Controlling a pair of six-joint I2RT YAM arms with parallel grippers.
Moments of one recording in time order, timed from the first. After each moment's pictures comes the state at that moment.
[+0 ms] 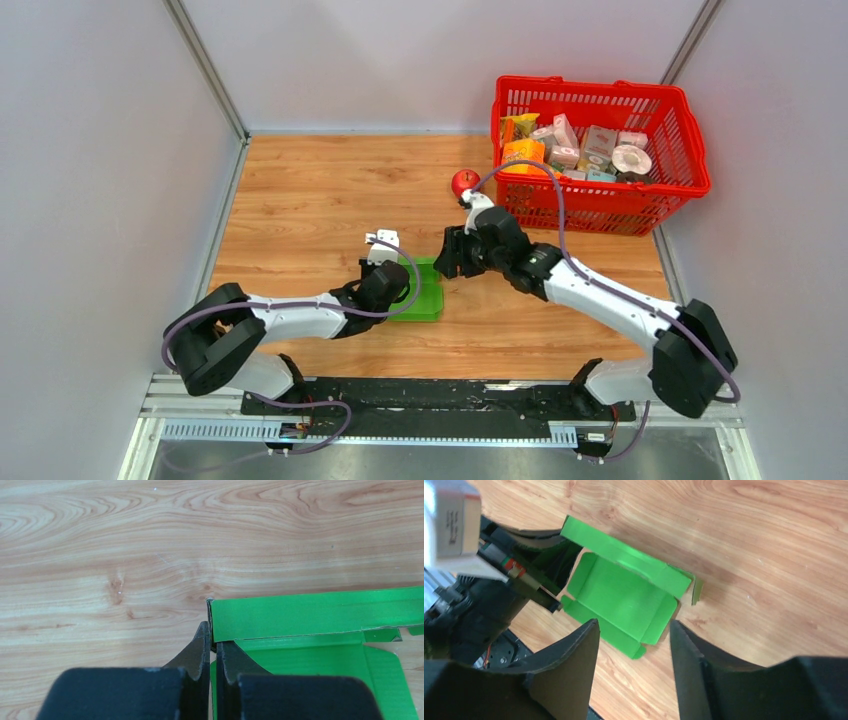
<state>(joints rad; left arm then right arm) -0.92 1.41 0.51 0.23 -0.79 -0.40 0.76 1.27 0.87 -0.18 -0.08 0.51</state>
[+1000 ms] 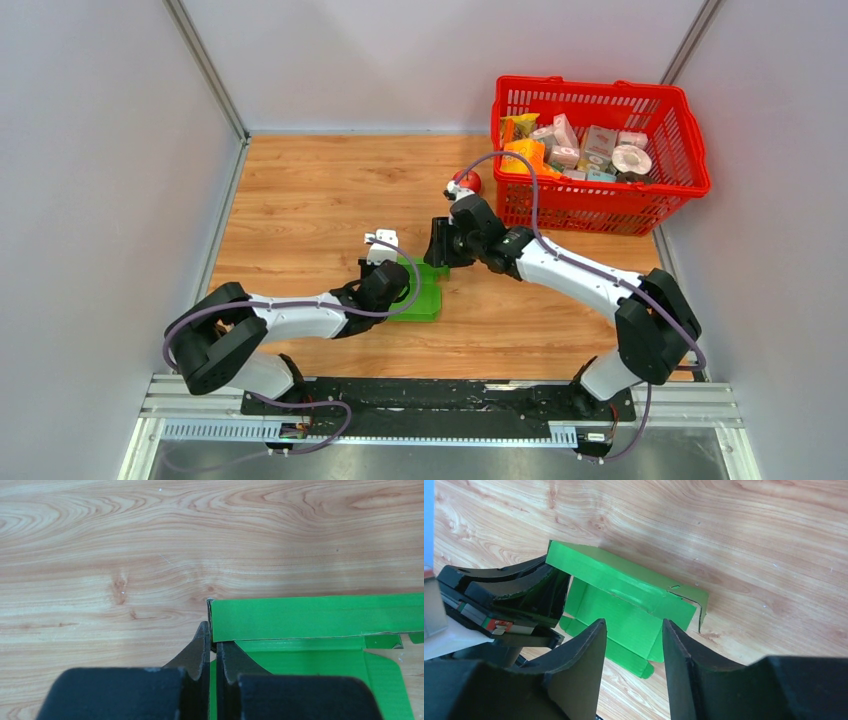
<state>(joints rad) -0.92 1.41 0.51 0.23 -0.80 -0.42 0.77 1.52 1.08 -0.28 -0.06 0.60</state>
